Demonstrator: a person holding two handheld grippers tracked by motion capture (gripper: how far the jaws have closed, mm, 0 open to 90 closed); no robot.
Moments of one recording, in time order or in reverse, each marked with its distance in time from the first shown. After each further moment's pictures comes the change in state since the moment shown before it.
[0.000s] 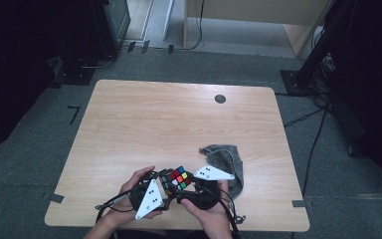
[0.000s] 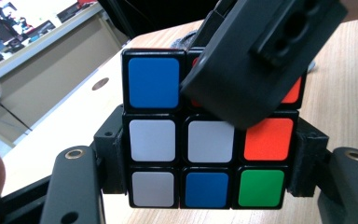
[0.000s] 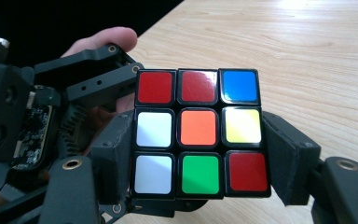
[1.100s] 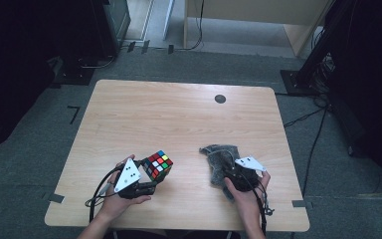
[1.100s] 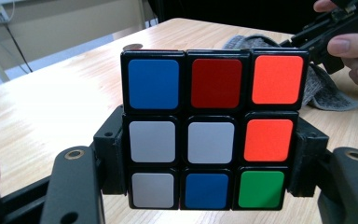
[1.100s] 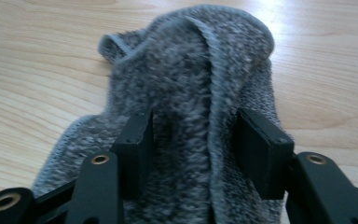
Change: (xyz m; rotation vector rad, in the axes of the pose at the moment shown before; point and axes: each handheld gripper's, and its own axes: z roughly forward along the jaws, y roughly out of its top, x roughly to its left) left arm 0.046 -0.026 -0.015 0.012 0.067 -0.394; right arm -0.139 -0.034 -0.023 0.029 -0.547 0.001
